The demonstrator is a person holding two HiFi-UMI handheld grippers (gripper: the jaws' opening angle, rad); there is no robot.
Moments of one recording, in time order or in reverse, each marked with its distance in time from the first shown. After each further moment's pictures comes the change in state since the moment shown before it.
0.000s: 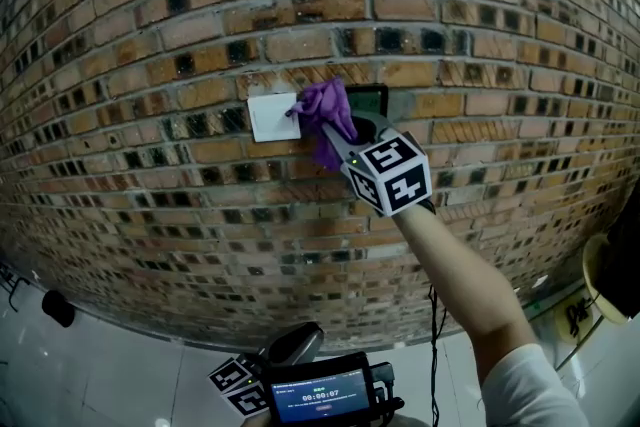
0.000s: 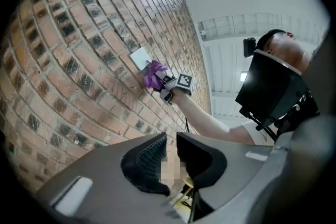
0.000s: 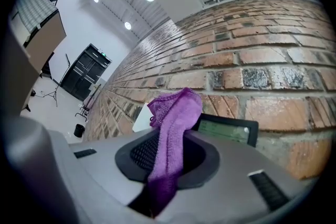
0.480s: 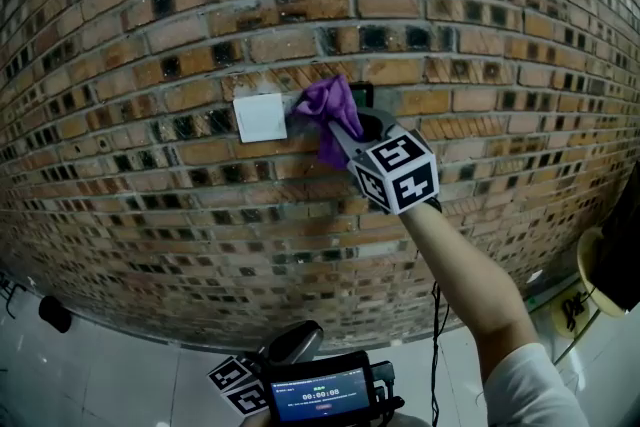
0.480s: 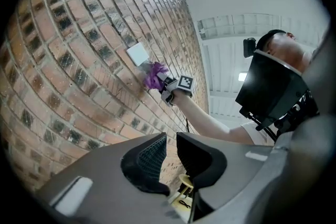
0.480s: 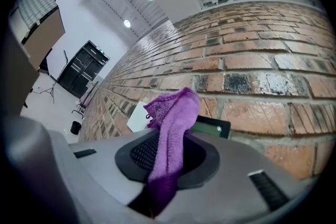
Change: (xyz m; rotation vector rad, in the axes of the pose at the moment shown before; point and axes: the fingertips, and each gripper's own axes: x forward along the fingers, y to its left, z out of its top) left arm 0.012 -0.008 -0.007 -0.009 0.016 -0.032; right arm -0.025 -0.024 -0.003 -0.020 0.009 -0.038
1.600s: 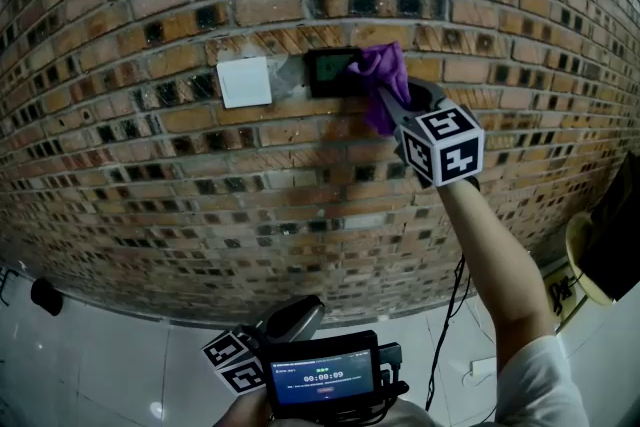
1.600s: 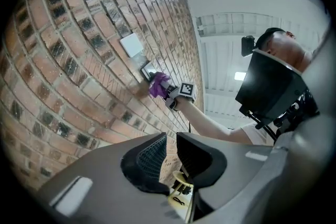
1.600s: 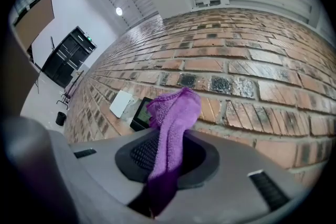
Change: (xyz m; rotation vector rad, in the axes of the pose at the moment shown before) left arm 0.018 -0.017 -0.013 -0.018 0.042 -0.055; right arm -0.070 -0.075 -0.026 -0.020 0.085 -0.169
